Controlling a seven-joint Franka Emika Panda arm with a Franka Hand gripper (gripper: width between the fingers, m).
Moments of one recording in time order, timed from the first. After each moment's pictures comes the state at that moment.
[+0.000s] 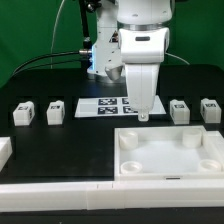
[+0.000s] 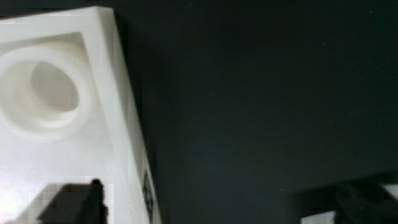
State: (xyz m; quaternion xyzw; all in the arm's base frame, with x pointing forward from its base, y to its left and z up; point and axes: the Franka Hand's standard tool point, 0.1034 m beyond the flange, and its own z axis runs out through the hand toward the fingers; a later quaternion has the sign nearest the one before) arm 0.452 0.040 0.054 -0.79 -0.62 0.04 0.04
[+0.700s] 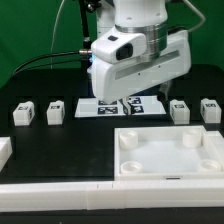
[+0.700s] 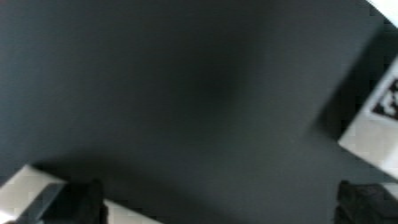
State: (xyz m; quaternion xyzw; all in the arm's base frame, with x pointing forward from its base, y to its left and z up) arm 0.430 0.054 0.049 -0.98 -0.20 0.06 0.05
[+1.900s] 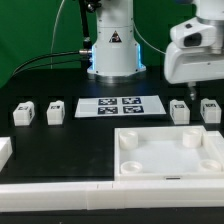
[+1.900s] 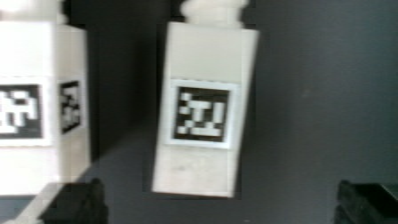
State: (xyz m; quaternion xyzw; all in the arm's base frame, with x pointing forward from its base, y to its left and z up) arm 0.394 0.197 0.048 -1.00 -0.02 0.07 0.03
